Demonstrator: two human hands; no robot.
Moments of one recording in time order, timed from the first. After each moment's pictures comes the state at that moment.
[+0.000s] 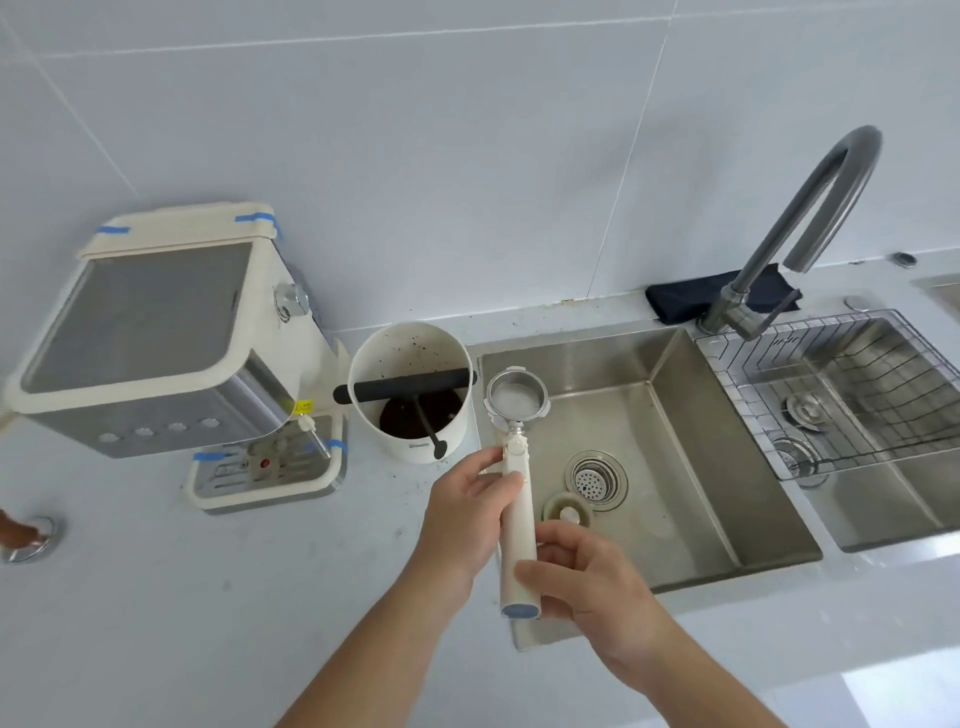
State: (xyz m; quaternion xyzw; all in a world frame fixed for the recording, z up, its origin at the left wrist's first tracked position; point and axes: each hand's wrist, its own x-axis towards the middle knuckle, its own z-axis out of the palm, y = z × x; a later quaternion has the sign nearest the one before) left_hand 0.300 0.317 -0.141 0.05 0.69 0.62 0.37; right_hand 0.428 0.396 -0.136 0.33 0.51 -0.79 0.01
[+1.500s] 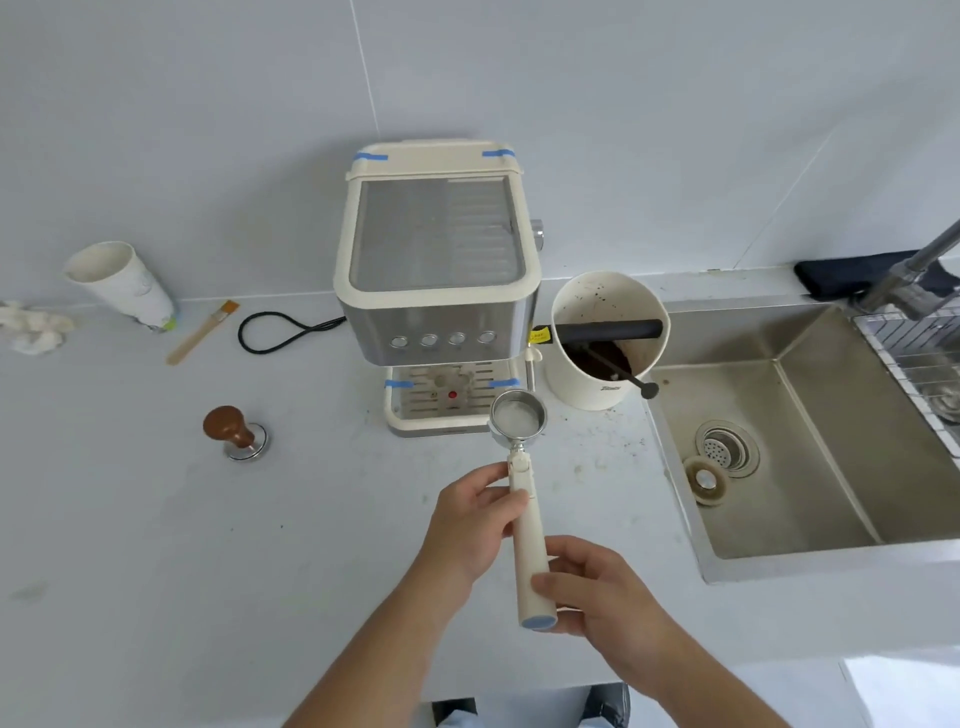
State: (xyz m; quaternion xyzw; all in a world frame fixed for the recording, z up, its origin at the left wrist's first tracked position) left_hand 0.224 0.091 -0.178 0.01 0.67 0.63 0.40; right_hand 0.356 0.192 -0.166 0.35 0.49 -0.79 0.10
